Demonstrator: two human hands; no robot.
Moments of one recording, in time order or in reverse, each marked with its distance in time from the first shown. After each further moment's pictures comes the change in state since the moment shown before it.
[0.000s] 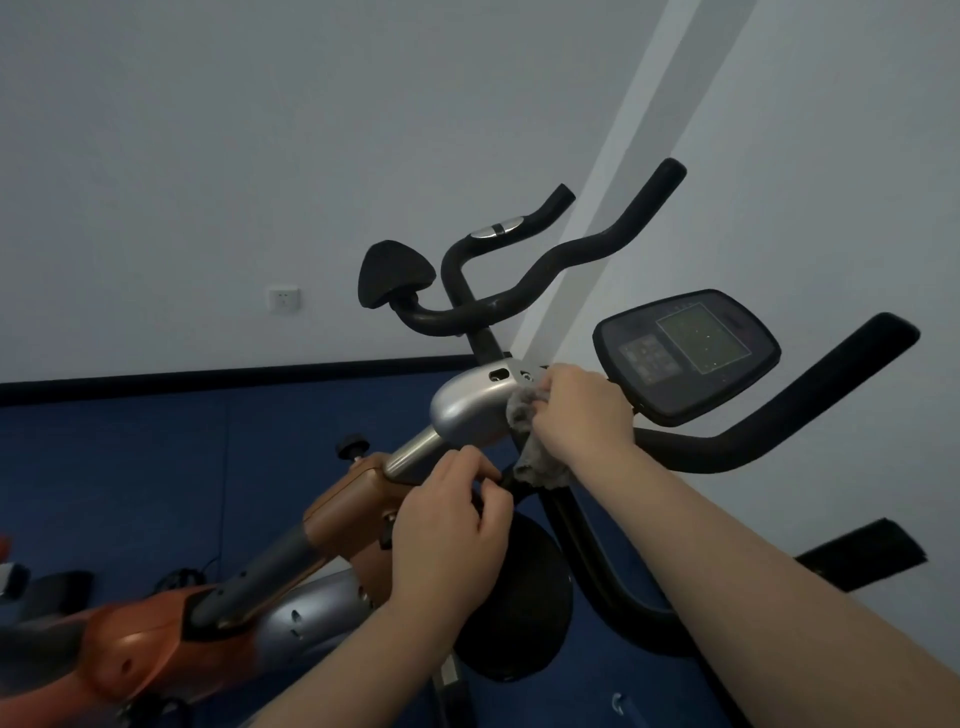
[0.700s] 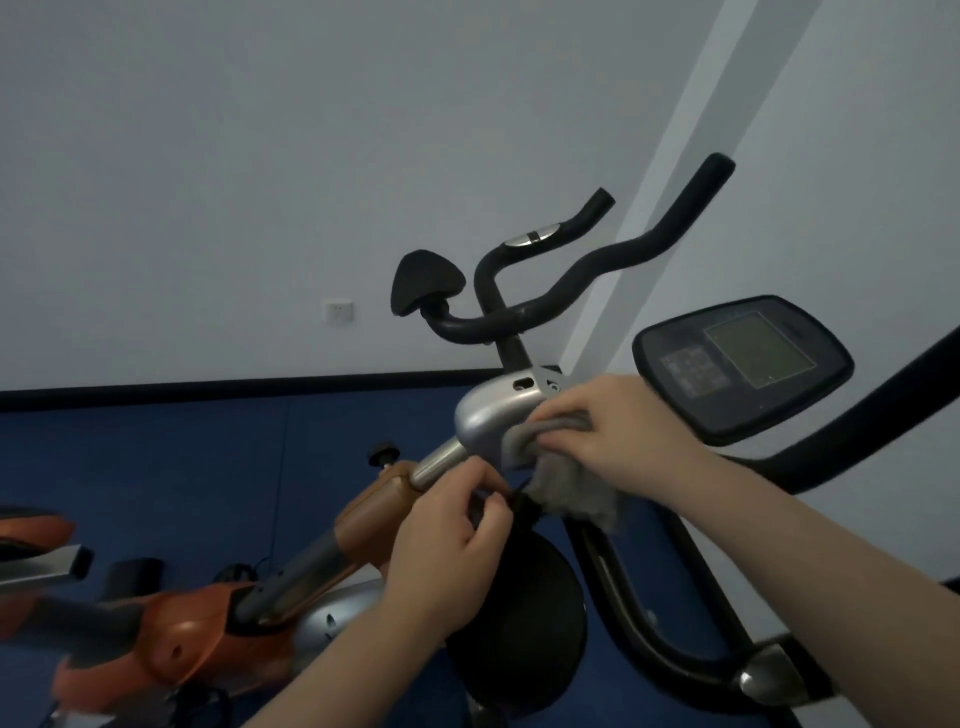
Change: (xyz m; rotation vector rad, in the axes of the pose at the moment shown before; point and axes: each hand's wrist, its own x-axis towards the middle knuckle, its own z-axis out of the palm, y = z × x) left_hand 0.002 -0.010 -0.010 -0.126 -0.081 -0.072; right_hand -0.005 0.024 -0.024 0.301 -0.156 -0.508
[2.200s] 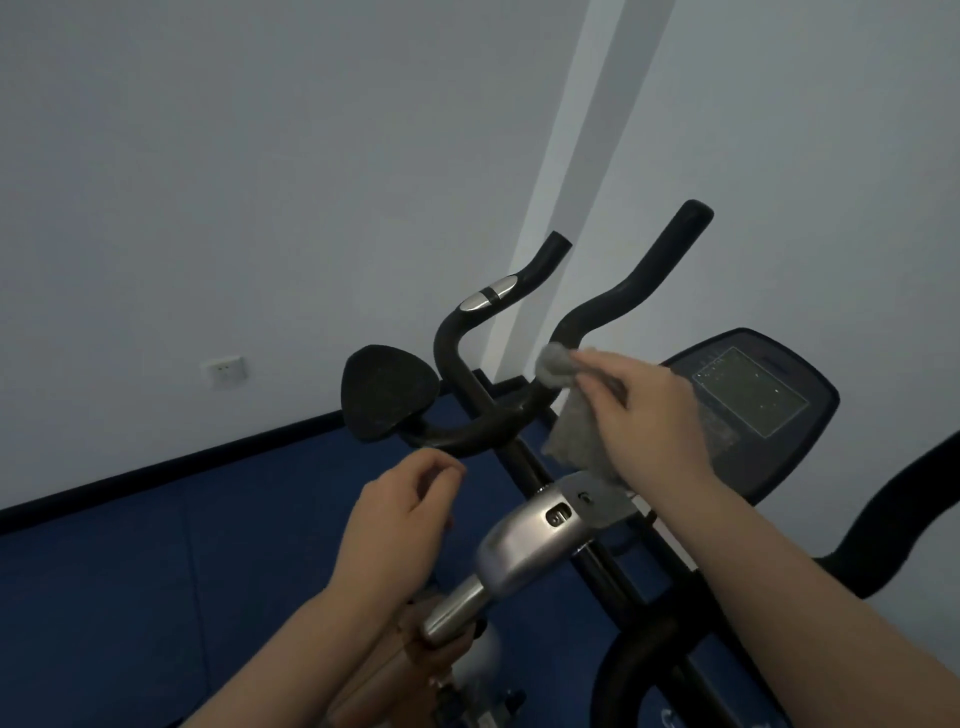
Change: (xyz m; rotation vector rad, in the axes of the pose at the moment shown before) left_hand 0.176 -0.032 -0.064 -0.078 -0.279 -0.093; right_hand 0.107 0.009 -0.005 0.083 0.683 0.398
